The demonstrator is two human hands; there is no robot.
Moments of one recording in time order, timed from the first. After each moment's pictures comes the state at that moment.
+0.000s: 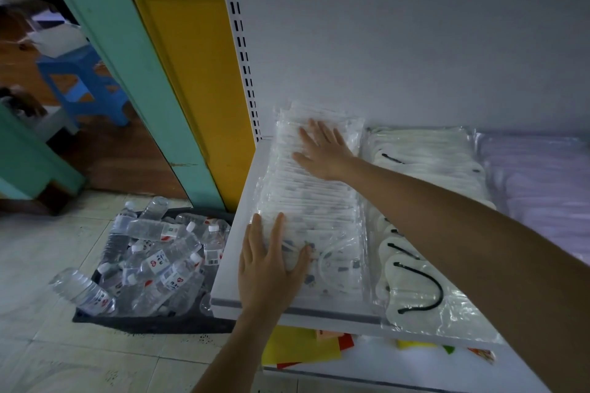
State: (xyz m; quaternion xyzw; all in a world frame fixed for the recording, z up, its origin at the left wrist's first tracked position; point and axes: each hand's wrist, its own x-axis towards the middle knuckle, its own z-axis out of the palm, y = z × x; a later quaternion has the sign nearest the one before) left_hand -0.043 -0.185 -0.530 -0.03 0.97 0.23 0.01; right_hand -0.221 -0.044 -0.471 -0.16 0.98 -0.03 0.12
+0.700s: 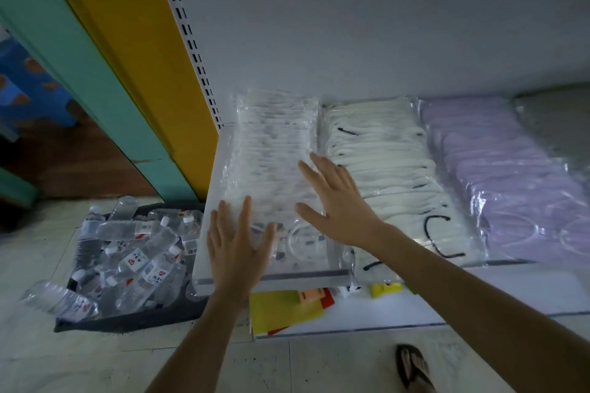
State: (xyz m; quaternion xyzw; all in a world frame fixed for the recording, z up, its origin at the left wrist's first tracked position) left_hand -0.038 -0.199 -0.528 0.01 0.98 0.21 0.00; right_hand -0.050 -0.006 -0.458 -0.12 0.97 -0.20 0.02
